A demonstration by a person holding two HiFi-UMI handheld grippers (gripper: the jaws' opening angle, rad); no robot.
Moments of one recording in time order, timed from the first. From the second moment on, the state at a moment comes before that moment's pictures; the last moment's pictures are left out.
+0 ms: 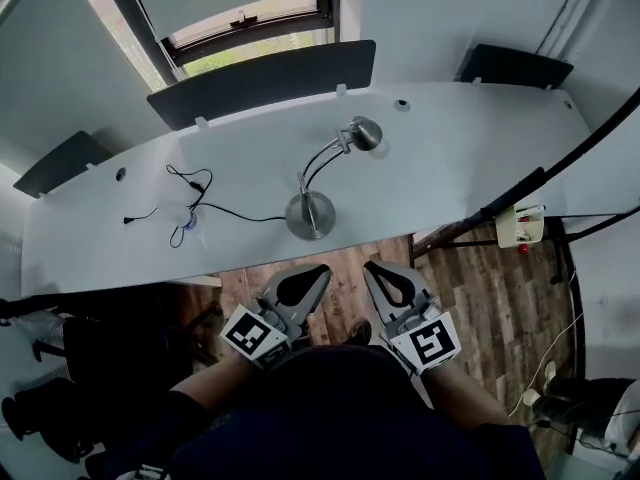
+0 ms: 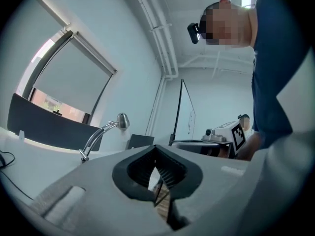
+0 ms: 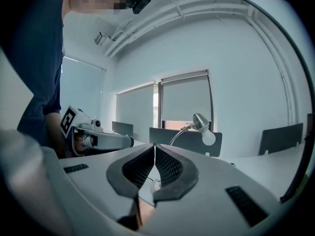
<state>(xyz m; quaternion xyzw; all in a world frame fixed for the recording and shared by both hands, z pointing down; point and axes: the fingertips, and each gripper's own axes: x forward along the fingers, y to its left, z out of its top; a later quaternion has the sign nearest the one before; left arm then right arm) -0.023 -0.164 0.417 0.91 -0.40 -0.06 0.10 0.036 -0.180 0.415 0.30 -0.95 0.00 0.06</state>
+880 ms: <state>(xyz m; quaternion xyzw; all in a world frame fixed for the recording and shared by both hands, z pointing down) -0.104 -0.258 0.478 0.89 -0.45 -0.01 0.06 -0.024 -0.280 0.423 0.32 -0.93 -0.09 0.14</state>
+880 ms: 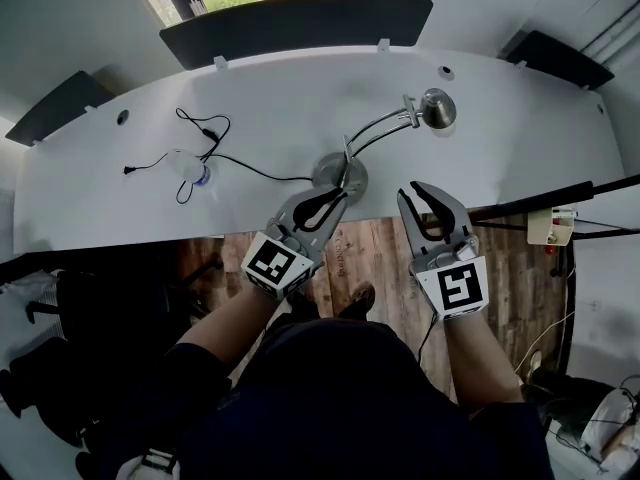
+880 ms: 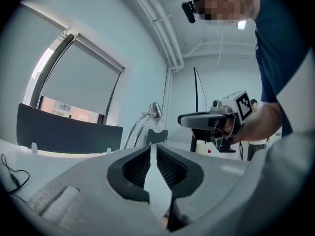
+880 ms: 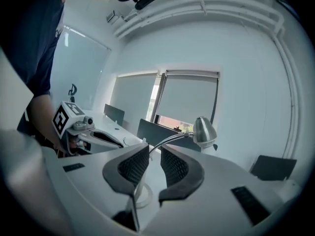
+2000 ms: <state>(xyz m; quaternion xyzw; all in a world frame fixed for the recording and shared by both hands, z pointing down) -0.110 -0.357 0.577 0.87 -0.48 0.10 0.06 -0.050 -0.386 0.419 0.35 -0.62 -0.53 0.46</state>
